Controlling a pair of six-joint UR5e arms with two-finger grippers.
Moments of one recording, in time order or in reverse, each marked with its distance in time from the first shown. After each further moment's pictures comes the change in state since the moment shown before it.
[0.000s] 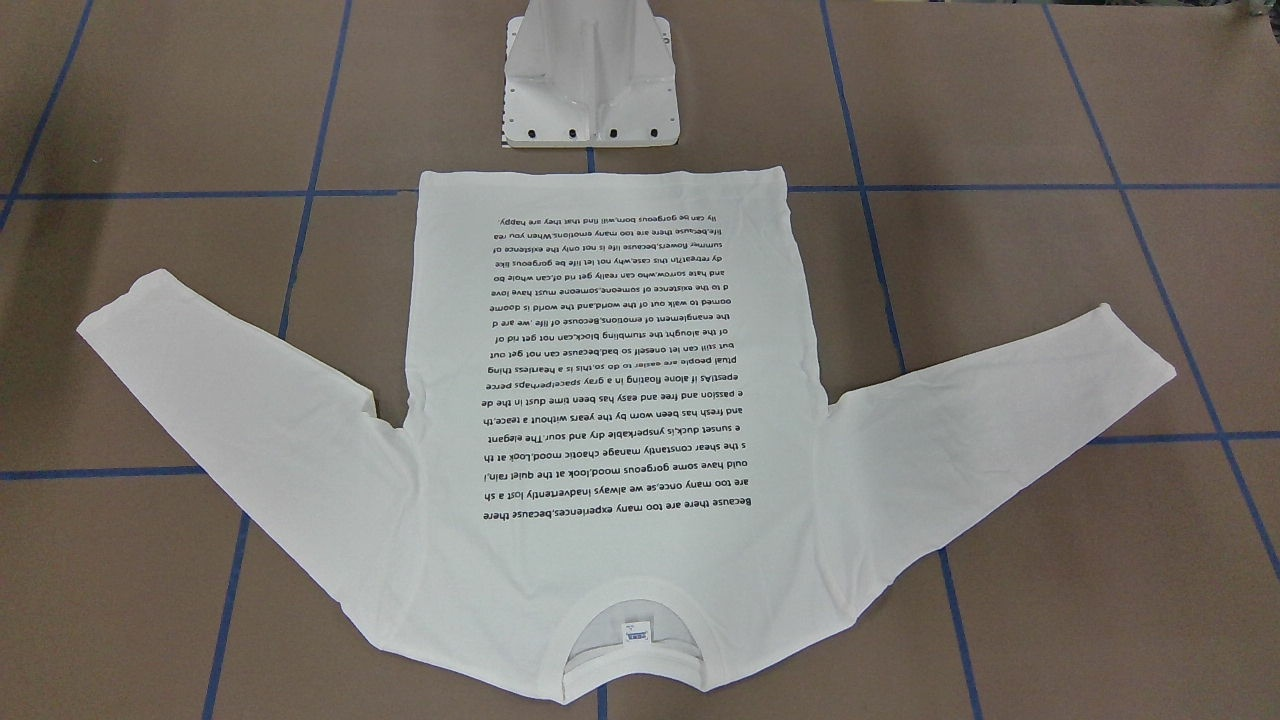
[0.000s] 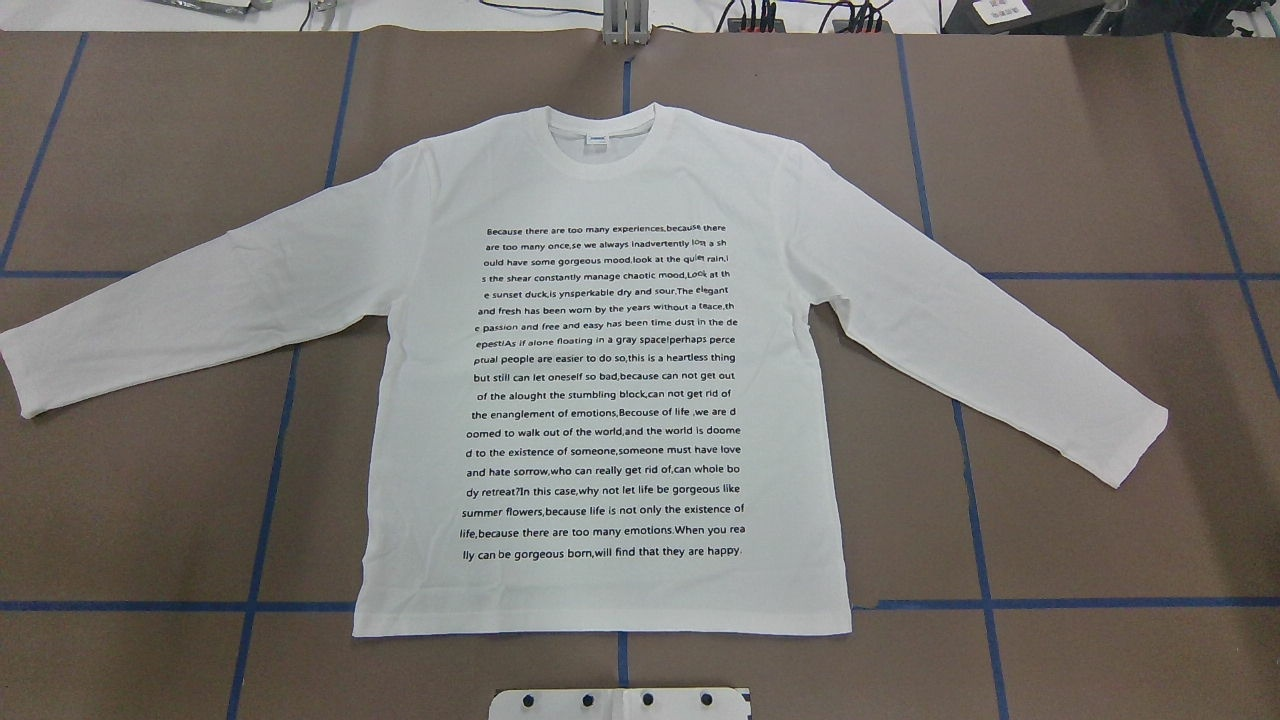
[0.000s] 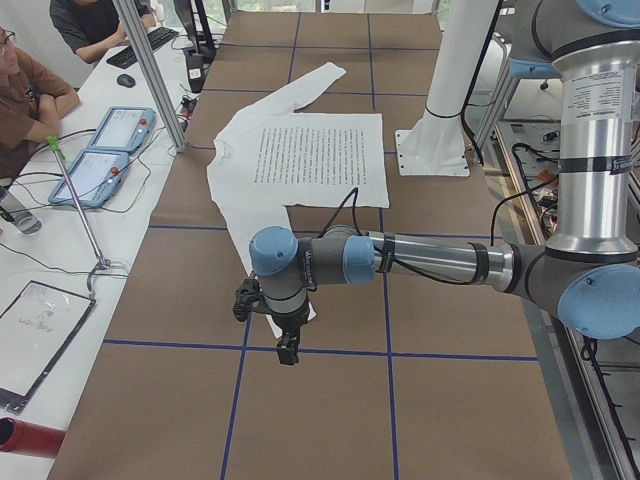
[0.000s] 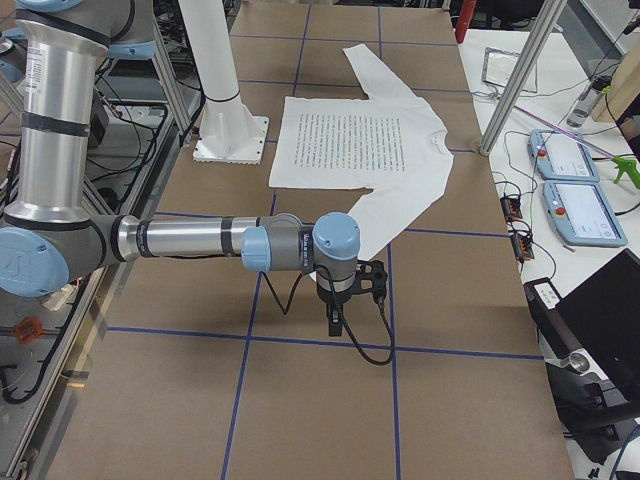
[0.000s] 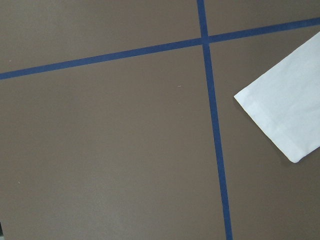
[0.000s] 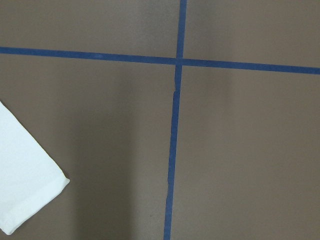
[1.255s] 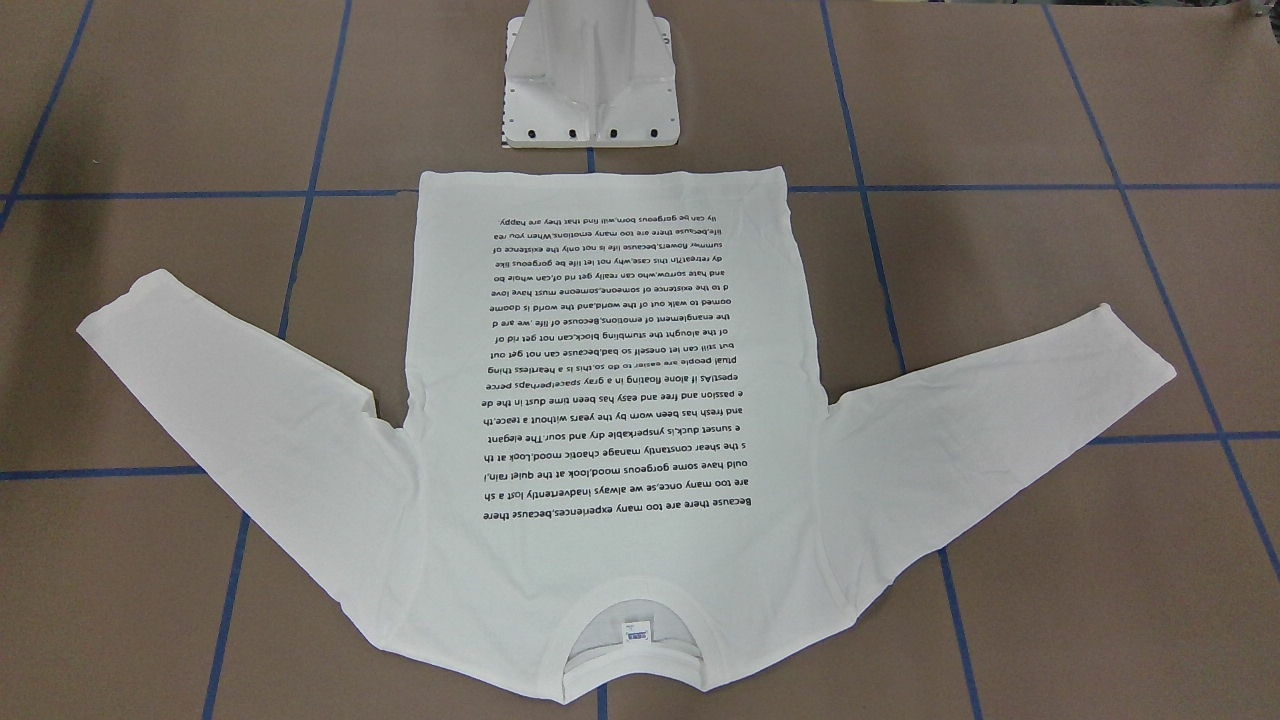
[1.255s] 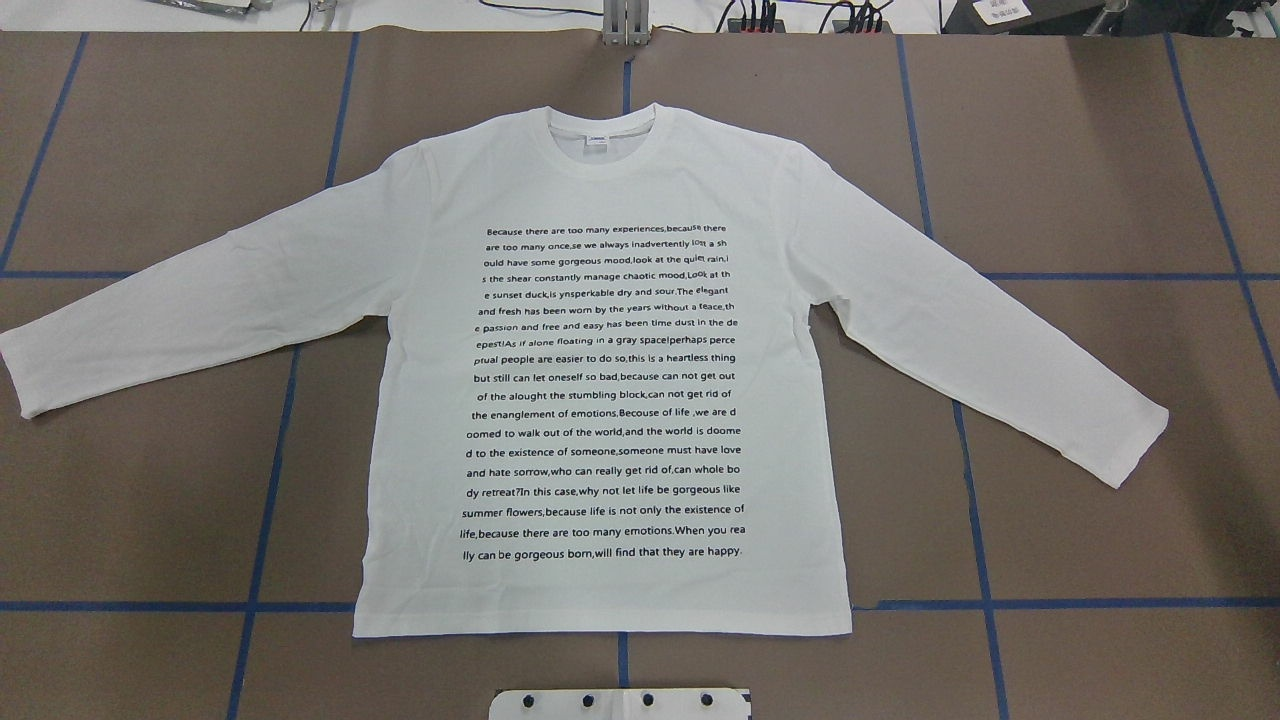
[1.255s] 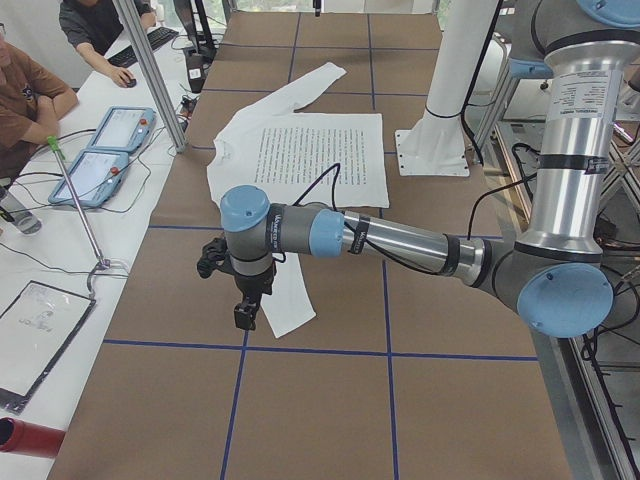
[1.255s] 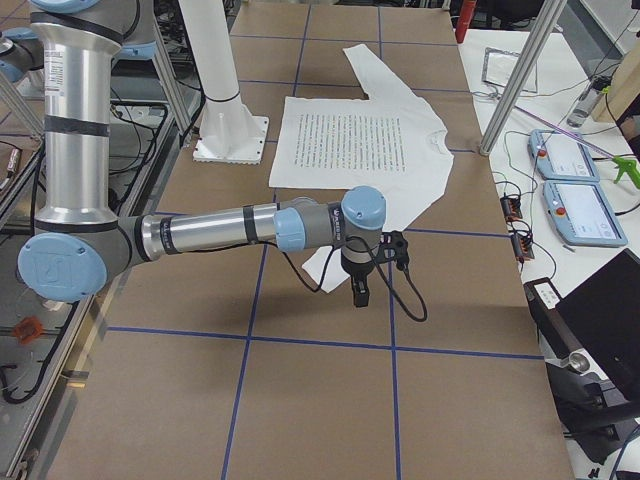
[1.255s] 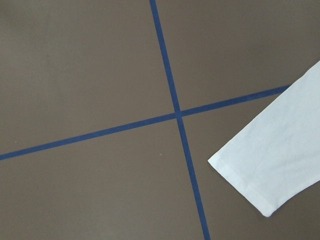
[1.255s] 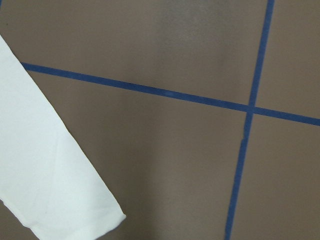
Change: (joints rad) left arm 0.010 -0.129 0.017 -0.105 -0.005 -0.010; right arm -0.142 0.127 -0.005 0.014 0.013 0.079
